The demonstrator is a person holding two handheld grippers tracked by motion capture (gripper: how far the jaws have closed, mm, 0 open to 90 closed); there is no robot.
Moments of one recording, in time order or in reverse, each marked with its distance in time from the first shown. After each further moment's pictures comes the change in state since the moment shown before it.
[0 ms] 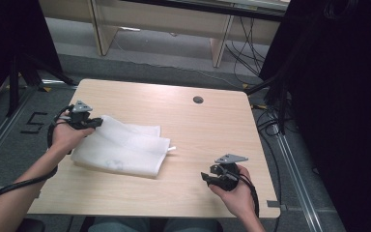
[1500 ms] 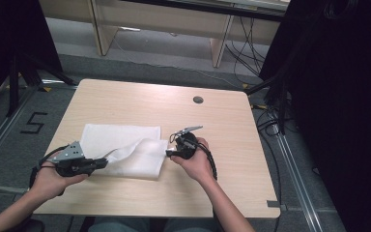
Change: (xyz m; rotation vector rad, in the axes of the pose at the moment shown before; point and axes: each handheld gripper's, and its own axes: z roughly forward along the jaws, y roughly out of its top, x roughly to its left) left arm -0.074 -0.079 -0.061 -0.107 -0.385 0.094; right arm 0.041 0.098 0.098 0.057 0.082 0.003
